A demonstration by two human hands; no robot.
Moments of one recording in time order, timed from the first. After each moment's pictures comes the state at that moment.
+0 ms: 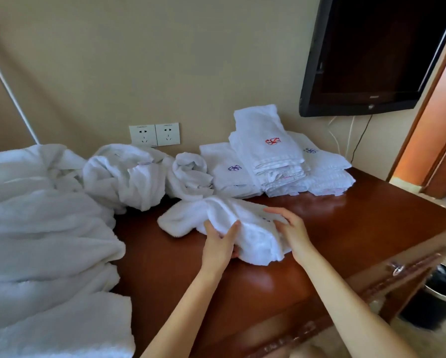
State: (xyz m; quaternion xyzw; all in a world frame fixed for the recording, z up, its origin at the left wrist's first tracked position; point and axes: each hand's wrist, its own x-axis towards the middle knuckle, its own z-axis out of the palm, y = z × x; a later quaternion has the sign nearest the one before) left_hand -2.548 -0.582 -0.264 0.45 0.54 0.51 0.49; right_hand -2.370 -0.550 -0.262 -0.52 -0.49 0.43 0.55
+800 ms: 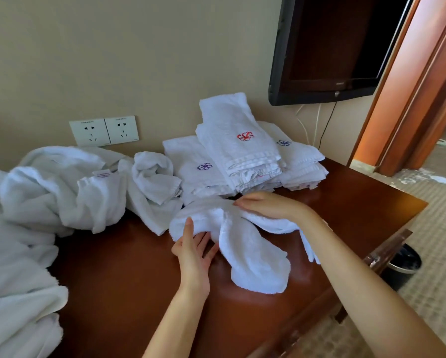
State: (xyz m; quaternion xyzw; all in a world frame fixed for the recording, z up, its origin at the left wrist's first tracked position) left_hand -2.531 -0.554 -0.260 0.20 0.38 0.64 0.64; right_hand -2.348 -0.492 -0.187 -0.58 -0.72 0.35 0.15
